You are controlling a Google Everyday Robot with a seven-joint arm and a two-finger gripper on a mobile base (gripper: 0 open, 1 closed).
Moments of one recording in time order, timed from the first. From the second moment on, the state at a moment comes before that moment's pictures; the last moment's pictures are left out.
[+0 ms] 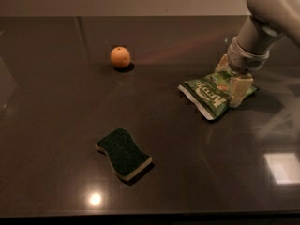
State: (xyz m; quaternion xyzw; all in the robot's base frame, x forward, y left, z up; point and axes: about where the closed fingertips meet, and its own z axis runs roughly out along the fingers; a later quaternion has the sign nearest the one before) arm 0.602 -0.237 0.833 -0.74 0.67 -0.02 0.10
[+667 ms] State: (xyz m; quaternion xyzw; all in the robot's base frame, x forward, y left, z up) arm 0.603 -0.229 0.855 -0.75 0.66 -0.02 0.10
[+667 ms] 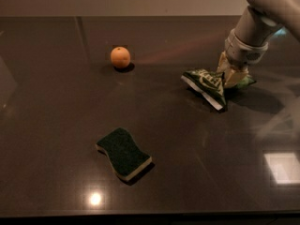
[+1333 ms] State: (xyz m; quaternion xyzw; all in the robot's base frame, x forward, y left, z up) arm 0.625 -0.196 0.888 -0.75 0.65 -0.04 0.11
